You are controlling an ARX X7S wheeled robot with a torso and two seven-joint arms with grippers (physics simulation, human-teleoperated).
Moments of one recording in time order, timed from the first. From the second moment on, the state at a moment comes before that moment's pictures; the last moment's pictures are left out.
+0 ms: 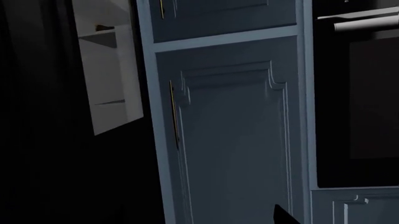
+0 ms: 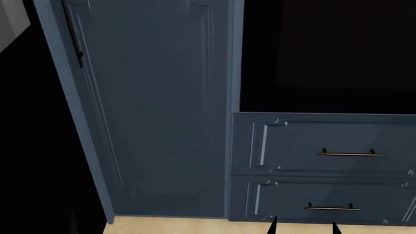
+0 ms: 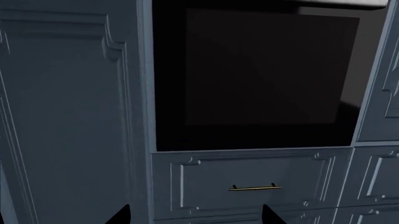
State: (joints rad) left arm 0.07 -0.19 0.19 0.16 -0.01 0.12 -0.34; right arm -0.02 0.19 -0.11 -0.15 0.14 0.08 0.25
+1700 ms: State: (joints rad) left arm 0.04 -0.25 0.18 0.28 -0.06 0.02 -0.40; right arm 0.00 0.25 -0.21 -0.22 0.09 0.14 0.30
